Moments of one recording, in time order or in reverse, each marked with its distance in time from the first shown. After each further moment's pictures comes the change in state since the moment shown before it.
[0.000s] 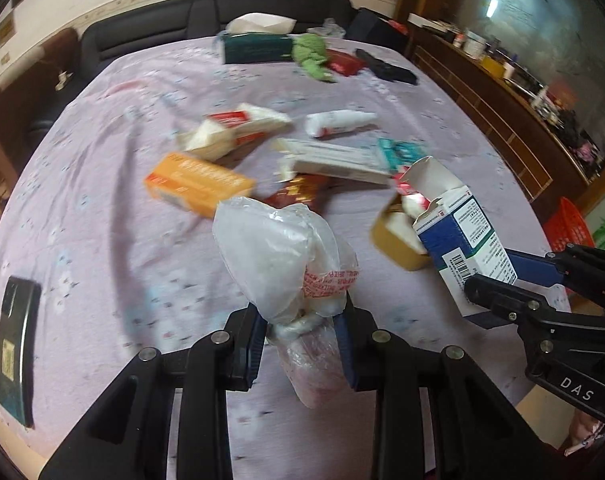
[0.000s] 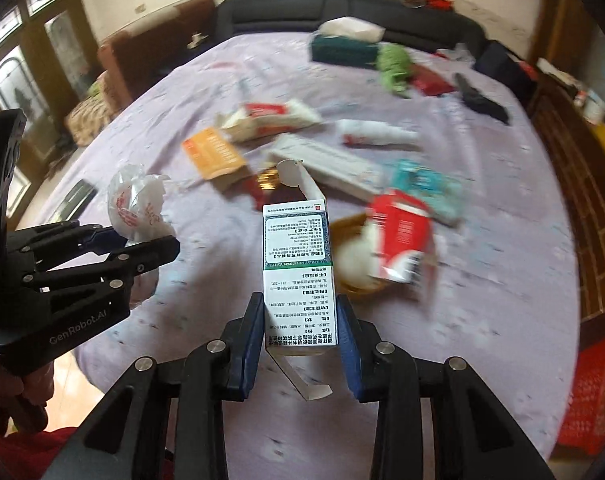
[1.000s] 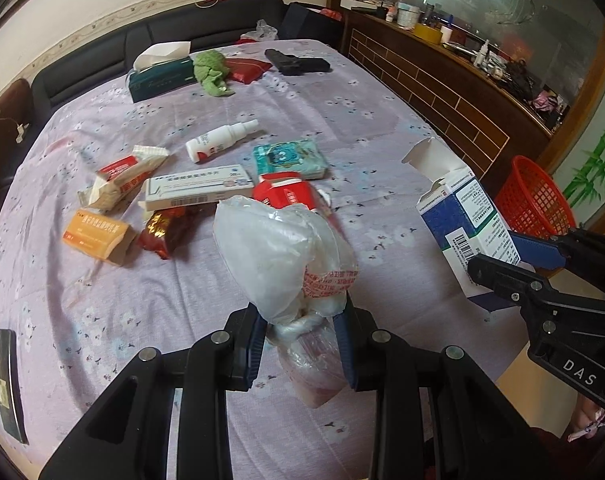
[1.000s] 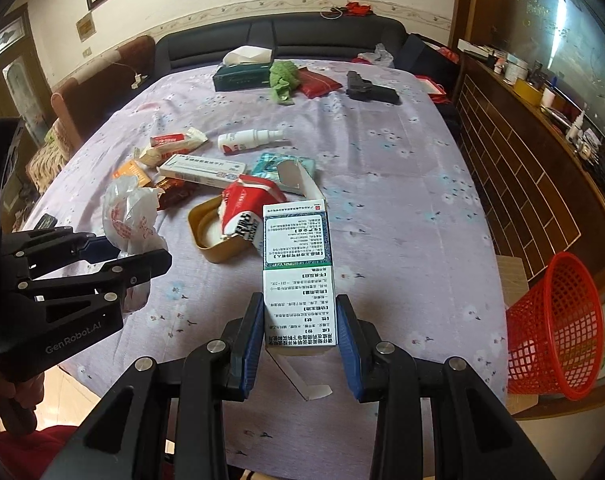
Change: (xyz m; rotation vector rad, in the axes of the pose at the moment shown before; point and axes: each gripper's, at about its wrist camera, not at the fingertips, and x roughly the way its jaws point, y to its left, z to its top) left arm 0.003 -0.113 0.010 0.173 0.004 -0.051; right arm -0.064 -0.094 -0.055 0.148 -0.082 -0.114
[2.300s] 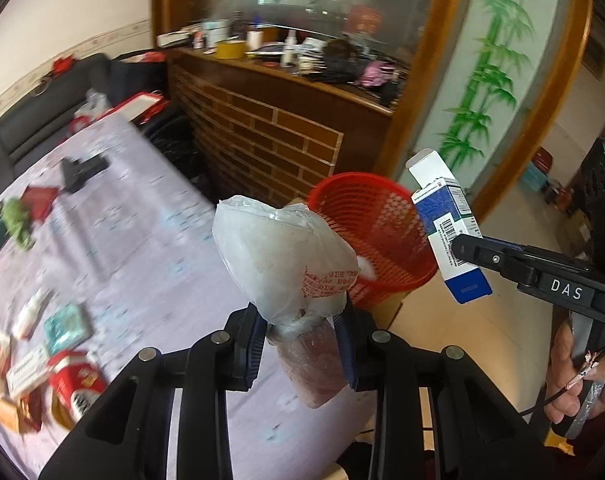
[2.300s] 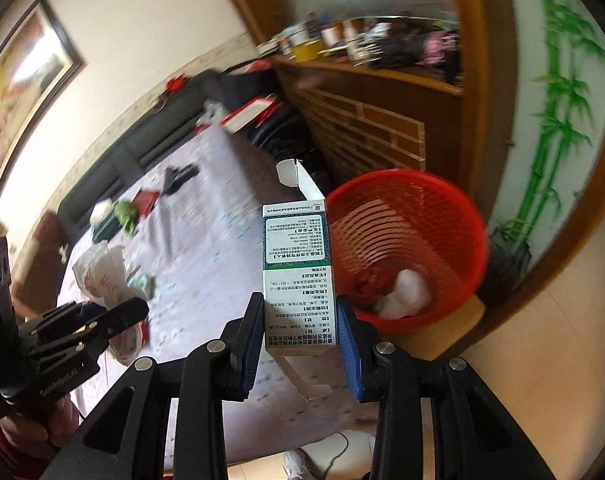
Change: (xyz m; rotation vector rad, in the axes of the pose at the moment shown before) left arm -0.001 -0.247 0.097 0.384 -0.039 -0.345; right arm -0.128 -0.253 -0.082 0.679 -0.168 -0.103
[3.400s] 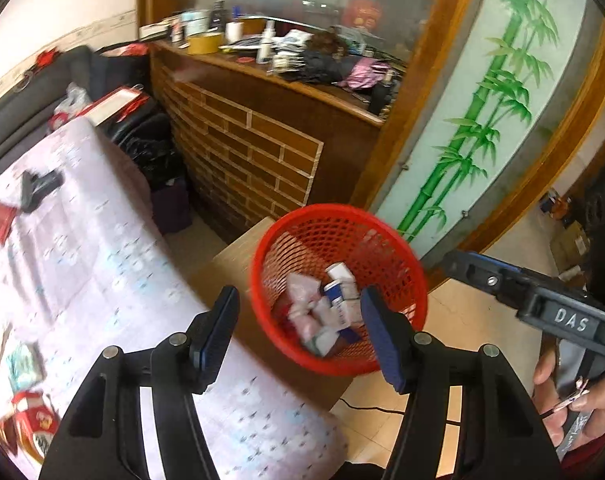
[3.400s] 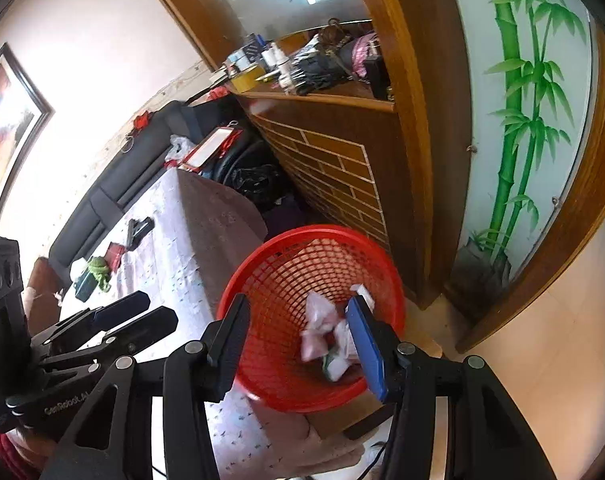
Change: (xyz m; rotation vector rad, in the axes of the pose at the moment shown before) left arm 0.066 -0.033 0.055 -0.062 0.031 -0.018; right arm 0.018 -0.088 0.062 0.100 -0.017 0.011
